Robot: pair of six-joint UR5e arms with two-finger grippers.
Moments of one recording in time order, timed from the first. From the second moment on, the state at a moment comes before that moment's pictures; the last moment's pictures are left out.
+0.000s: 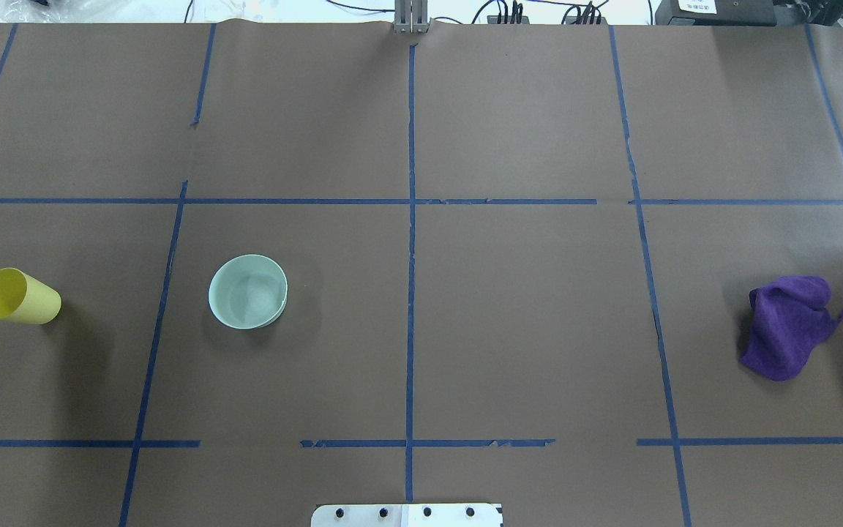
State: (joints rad) left arm -0.98 -1.27 -1.71 -2.69 -2.09 -0.74; right arm 1.55 -1.64 1.75 -1.32 2.42 -0.11
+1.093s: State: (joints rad) left arm -1.69 -1.27 -1.65 -2.16 -2.40 0.42; right arm 1.55 -1.64 1.74 -1.32 2.42 -0.11
